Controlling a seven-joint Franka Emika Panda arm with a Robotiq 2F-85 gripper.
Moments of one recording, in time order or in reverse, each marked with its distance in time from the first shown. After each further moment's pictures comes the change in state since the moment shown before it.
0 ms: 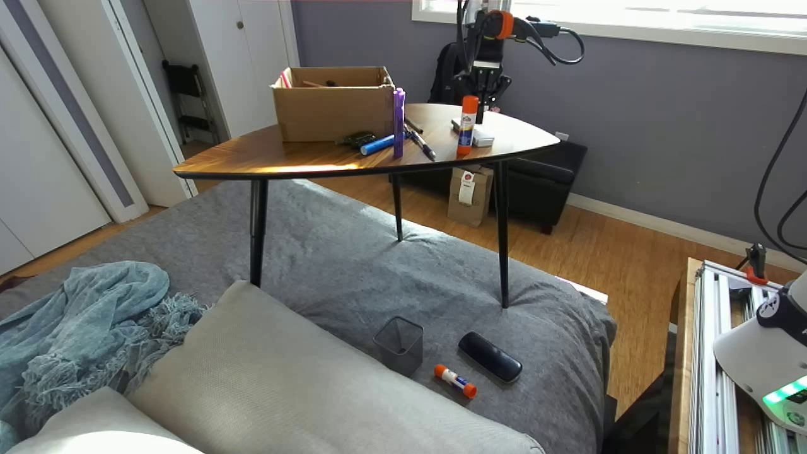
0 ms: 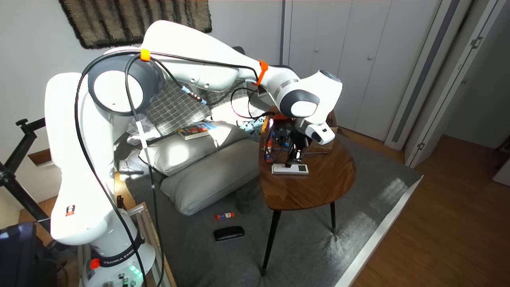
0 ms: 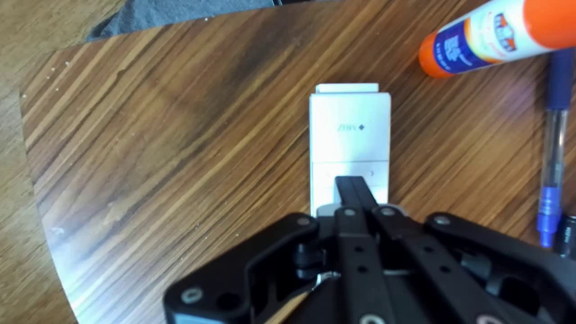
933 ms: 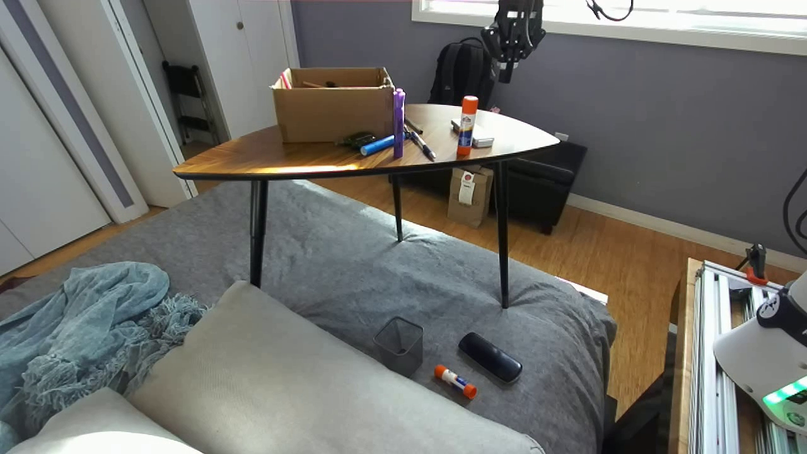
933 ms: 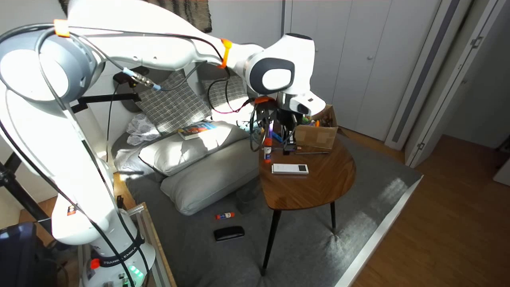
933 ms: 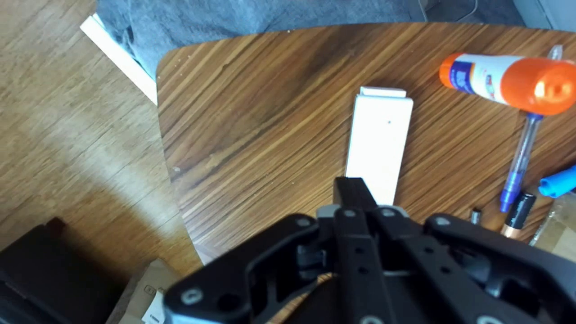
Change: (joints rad) arm 0.031 -0.315 -0.003 -0.226 -0.188 0.119 0.011
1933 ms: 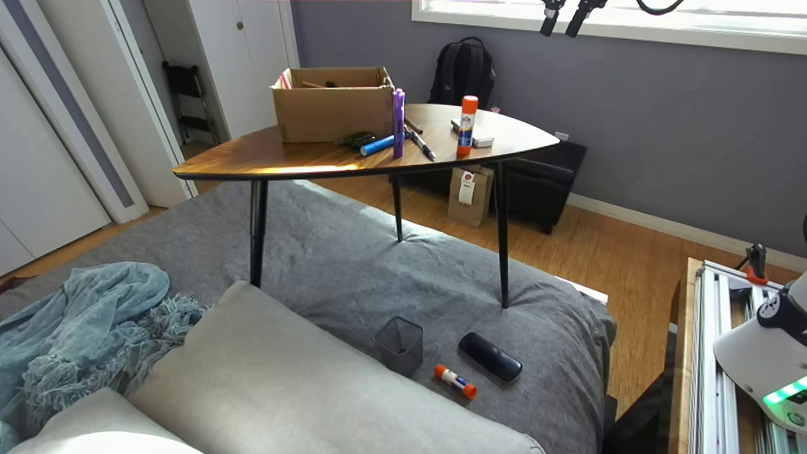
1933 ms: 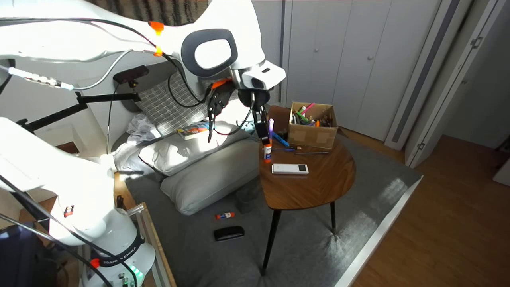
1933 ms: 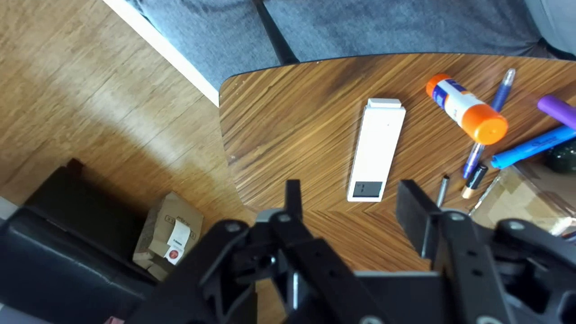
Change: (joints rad) arm -0.043 -0.451 0.054 -0.312 -0.094 0.094 0.067
